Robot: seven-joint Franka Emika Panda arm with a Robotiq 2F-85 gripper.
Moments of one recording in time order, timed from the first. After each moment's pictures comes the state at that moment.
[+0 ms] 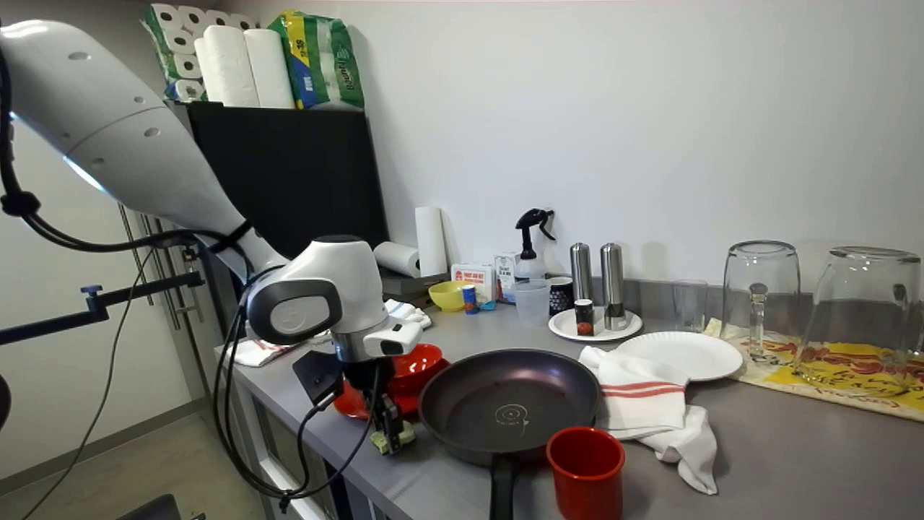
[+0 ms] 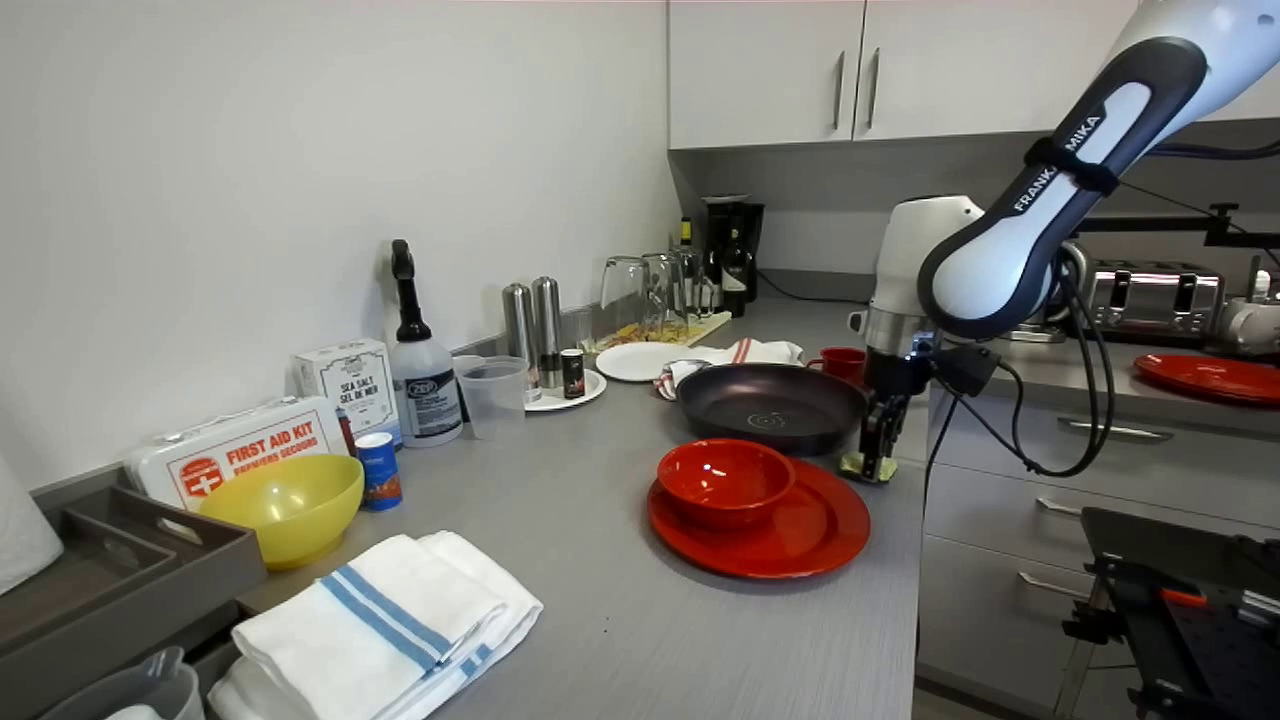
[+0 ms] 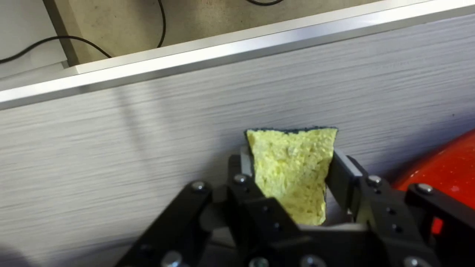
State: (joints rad) arm -0.08 0.13 -0.12 -2.53 0.09 2.72 -0.10
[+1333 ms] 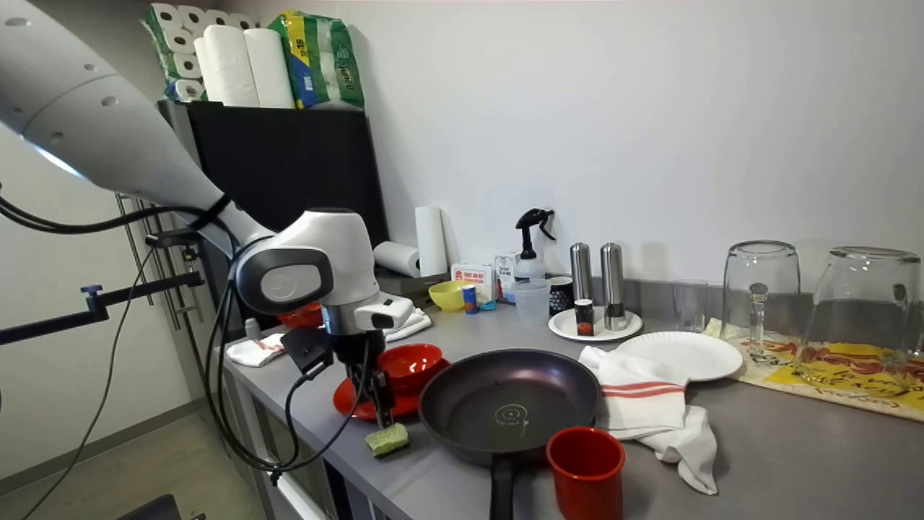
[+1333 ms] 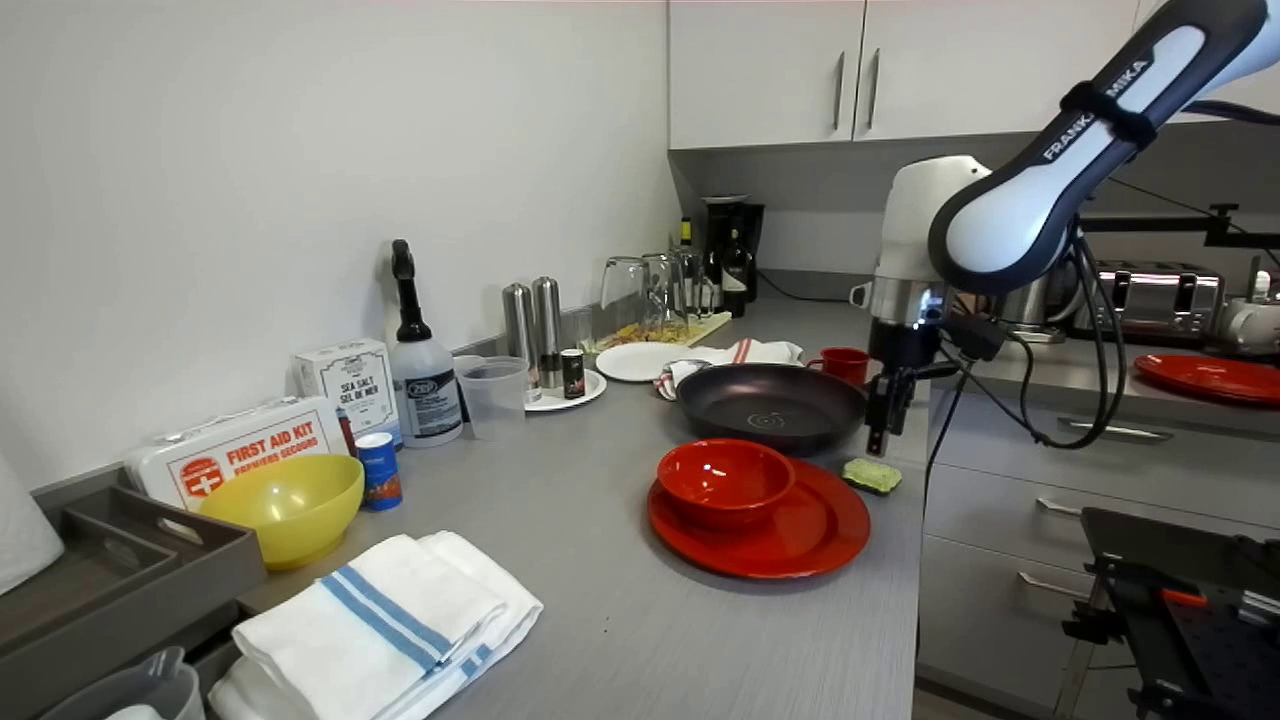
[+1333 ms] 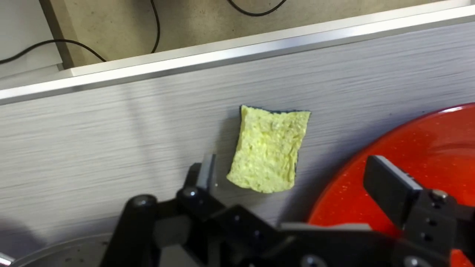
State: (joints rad) arm -0.09 0.00 -0.10 -2.53 0.07 2.57 -0.10
